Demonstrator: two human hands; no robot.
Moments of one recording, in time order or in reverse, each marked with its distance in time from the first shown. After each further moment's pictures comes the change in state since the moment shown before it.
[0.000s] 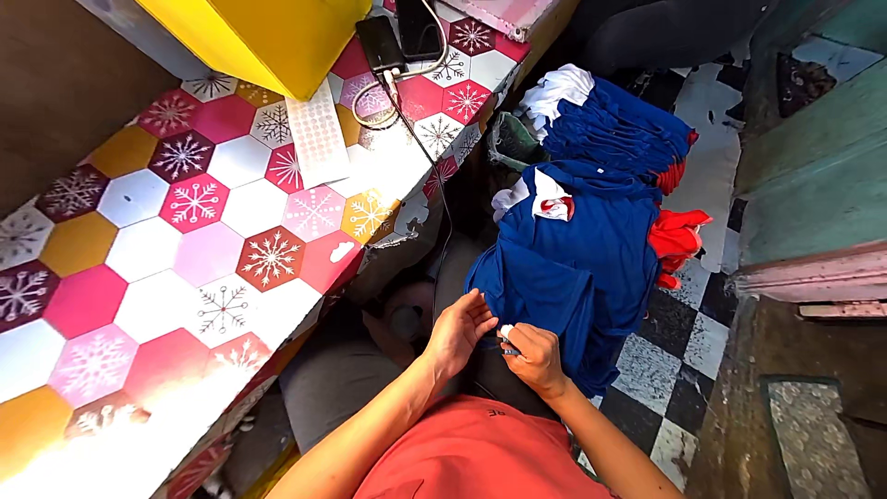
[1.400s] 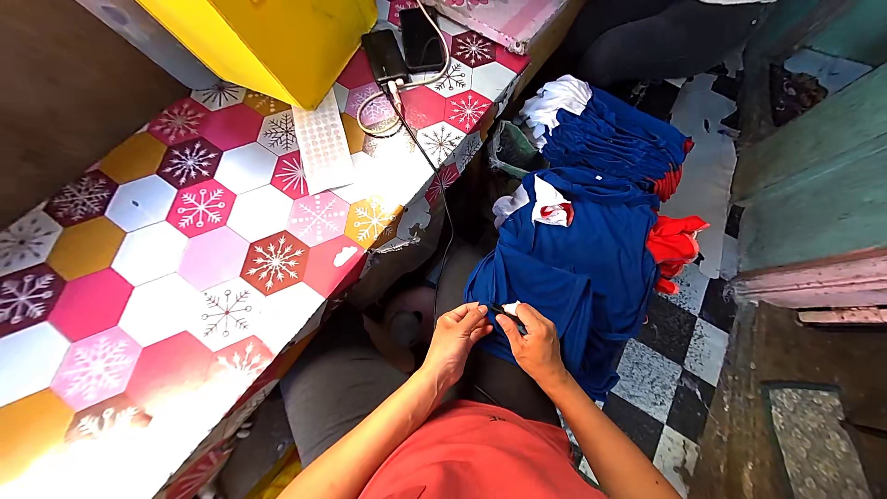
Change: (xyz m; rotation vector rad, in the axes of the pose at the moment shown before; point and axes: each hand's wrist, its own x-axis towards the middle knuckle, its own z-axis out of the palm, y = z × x) left_hand -0.005 -0.009 -0.008 0.110 0.012 0.175; right_hand 0.024 -0.003 0.001 0.108 -0.082 0.347
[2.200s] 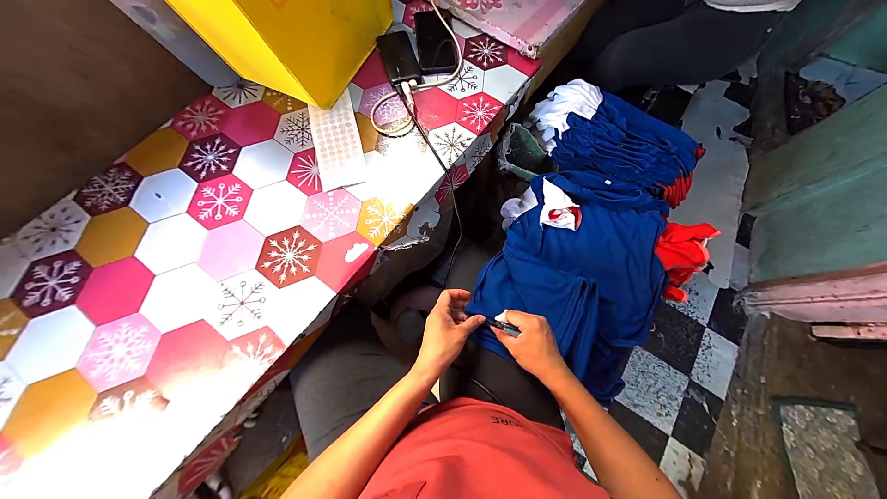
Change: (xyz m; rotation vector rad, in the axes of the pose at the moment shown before) left_hand 0.015 -0.001 -0.038 0.675 0.002 0.354; right_hand 0.013 -0.013 -0.007 0.071 -0.380 0.194
